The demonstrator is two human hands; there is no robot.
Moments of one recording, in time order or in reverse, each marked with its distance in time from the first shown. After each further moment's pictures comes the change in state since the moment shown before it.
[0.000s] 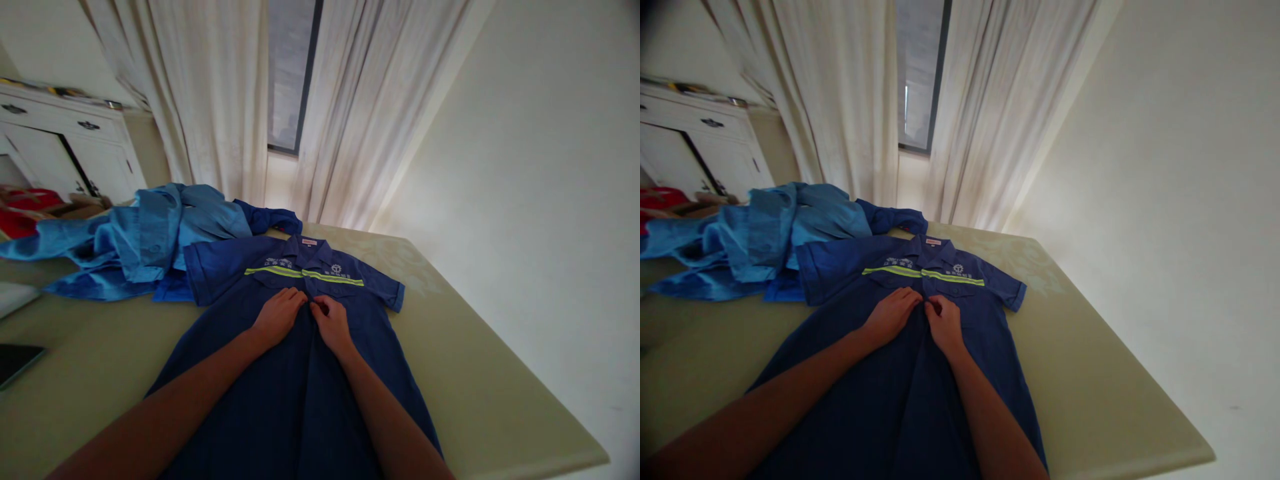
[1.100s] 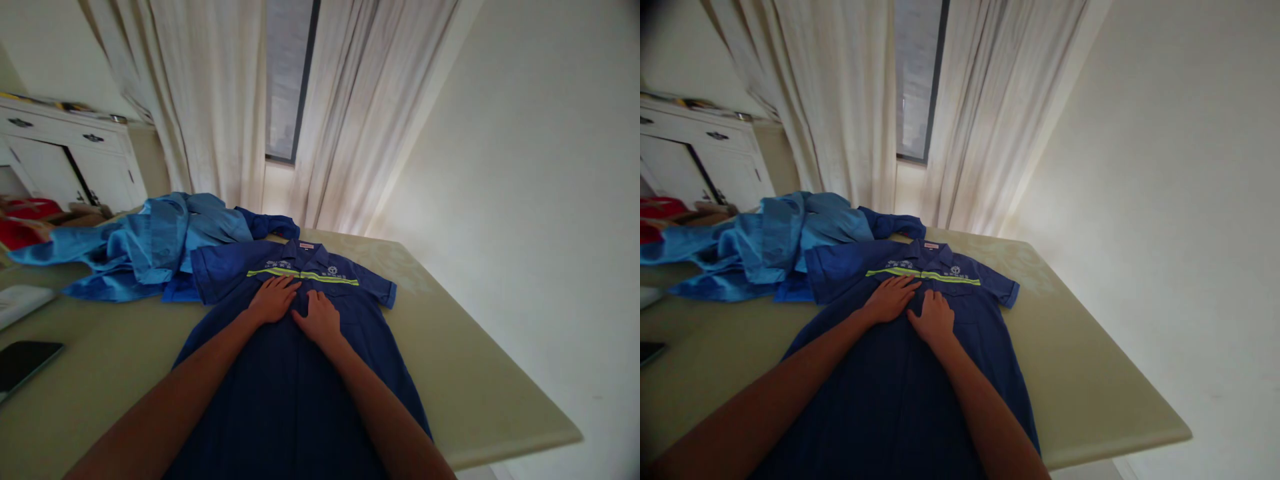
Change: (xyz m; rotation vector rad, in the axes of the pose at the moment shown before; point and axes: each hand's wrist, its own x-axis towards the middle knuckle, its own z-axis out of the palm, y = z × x) left_hand 0.015 -0.048 0.010 0.099 -0.110 -0.090; right_hand -0.004 -0.046 0.011 -0.700 -0.097 0.010
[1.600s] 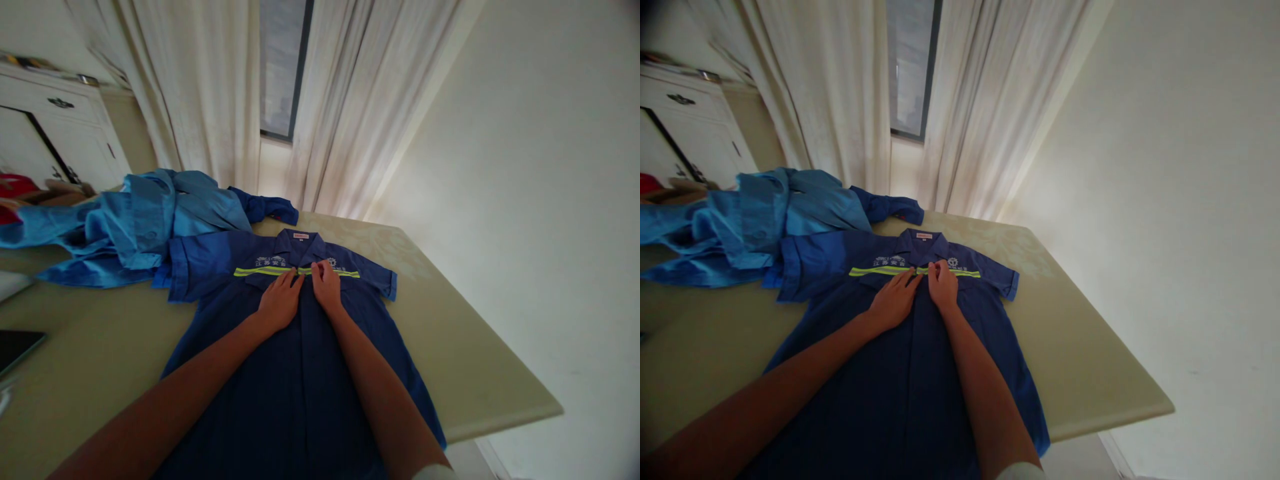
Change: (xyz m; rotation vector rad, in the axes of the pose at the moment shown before) left_hand -0.026 0.054 -0.002 -0.069 0.120 -0.063; right_hand 0.051 0.038 0.027 0.385 0.312 0.009
